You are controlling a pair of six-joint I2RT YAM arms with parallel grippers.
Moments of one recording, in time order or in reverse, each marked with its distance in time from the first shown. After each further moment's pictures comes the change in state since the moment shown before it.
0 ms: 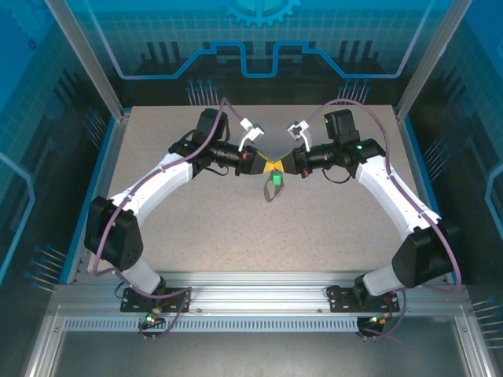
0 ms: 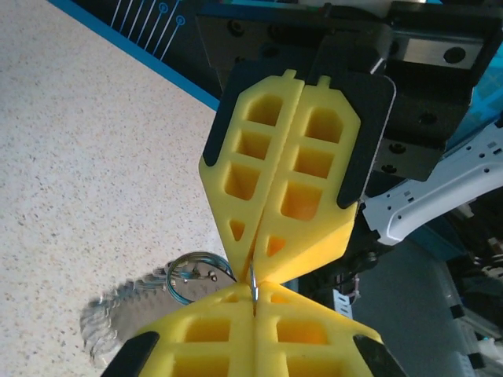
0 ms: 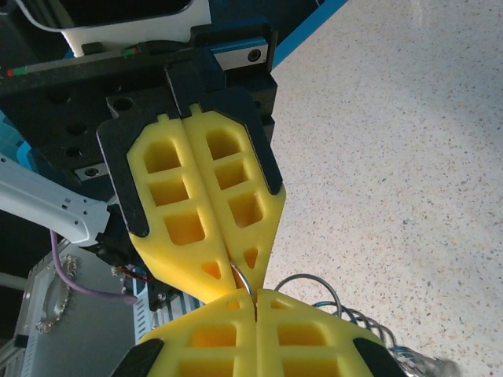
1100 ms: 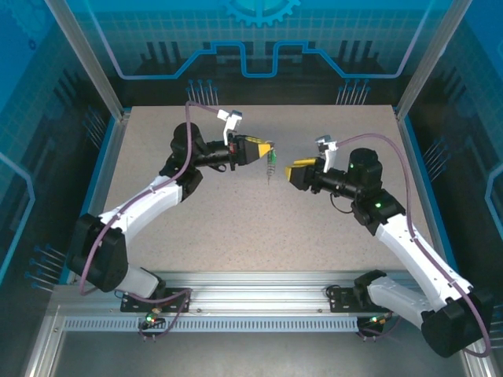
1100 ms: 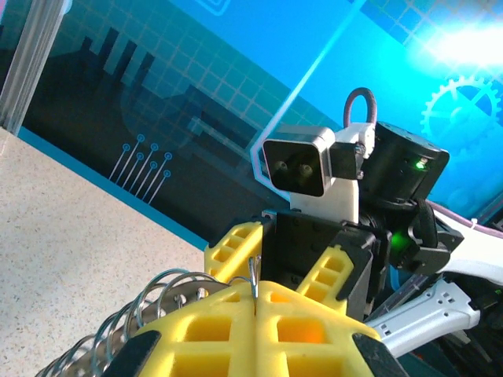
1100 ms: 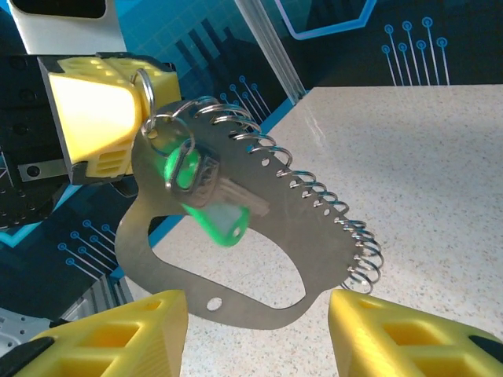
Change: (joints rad) left arm 0.005 -0.176 -0.321 0.893 -0.128 -0.611; right arm 0.071 -0.477 -0.500 0.582 0.378 0.435
